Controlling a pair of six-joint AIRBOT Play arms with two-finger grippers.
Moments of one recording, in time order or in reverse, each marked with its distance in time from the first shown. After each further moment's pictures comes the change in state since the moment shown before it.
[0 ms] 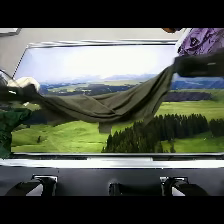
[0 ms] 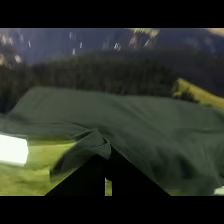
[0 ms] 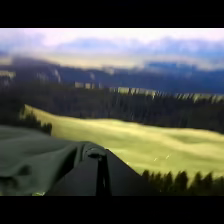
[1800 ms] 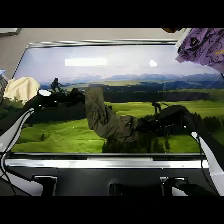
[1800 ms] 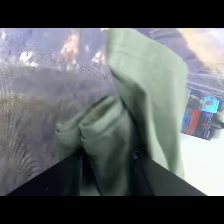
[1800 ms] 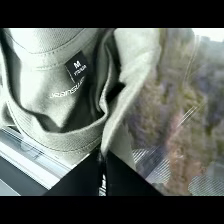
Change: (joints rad) left arm -0.023 -0.746 0.062 -0.876 0.459 0.446; right arm -0.001 -0.114 -0.835 0.526 0.152 -0.295
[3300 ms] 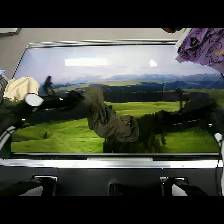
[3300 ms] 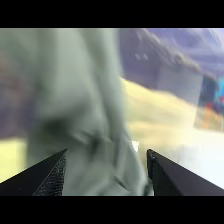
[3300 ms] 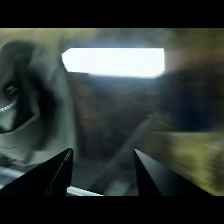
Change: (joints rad) left arm -0.081 0.496 -0.260 0.283 -0.047 -0.322; right arm -0.213 0.113 0.076 -0.194 -0.072 0.078
